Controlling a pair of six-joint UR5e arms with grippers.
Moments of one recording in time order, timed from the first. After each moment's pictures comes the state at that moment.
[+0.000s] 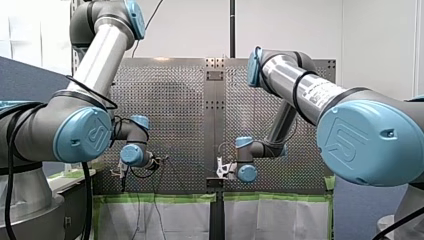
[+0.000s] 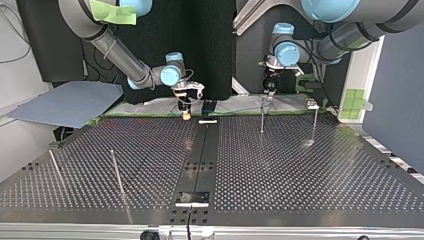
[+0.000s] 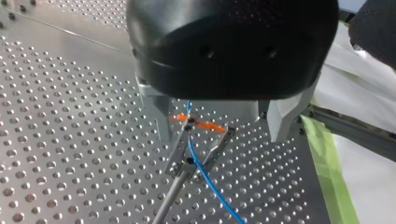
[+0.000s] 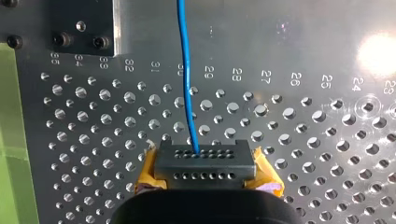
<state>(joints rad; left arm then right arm) -0.08 -2.17 -2.16 -2.25 -1.56 -1.70 2.16 -0.46 1.31 -0.71 1.64 1.53</state>
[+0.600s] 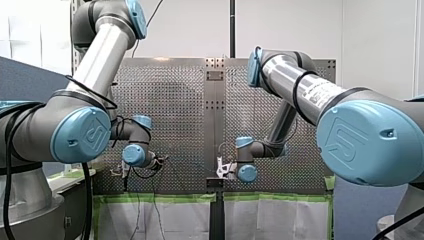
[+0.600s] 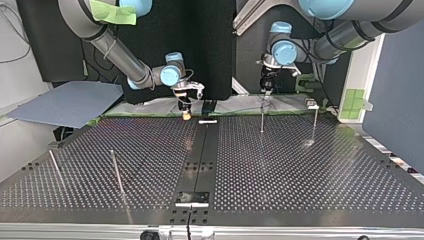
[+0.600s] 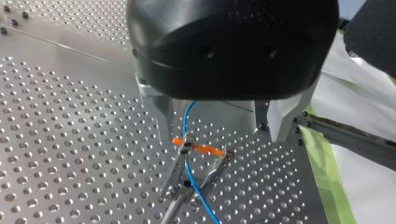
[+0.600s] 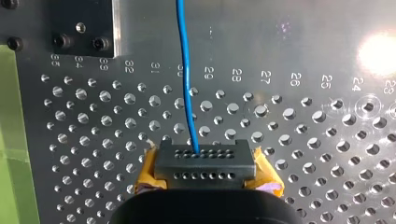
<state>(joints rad) -0.11 -2.17 -2.16 -2.25 -1.57 -1.69 2.16 -0.46 1.31 -0.71 1.63 1.54</state>
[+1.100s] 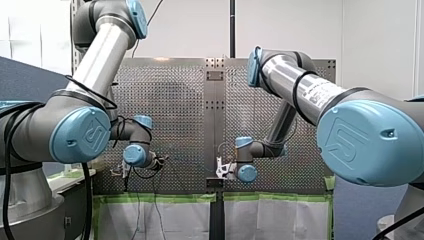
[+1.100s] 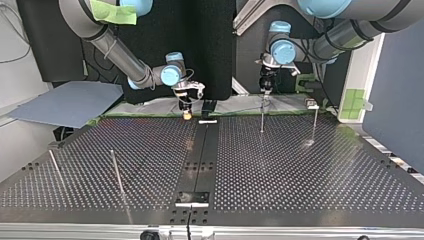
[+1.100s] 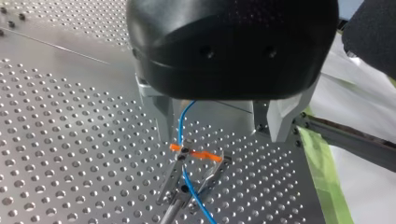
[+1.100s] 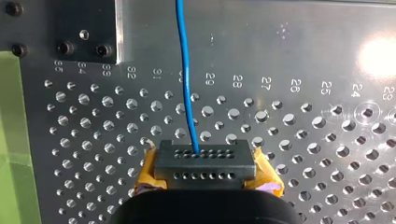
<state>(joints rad) -0.12 -2.17 -2.16 -2.25 -1.58 -1.69 2.16 -0.46 1.31 -0.71 1.63 1.54</state>
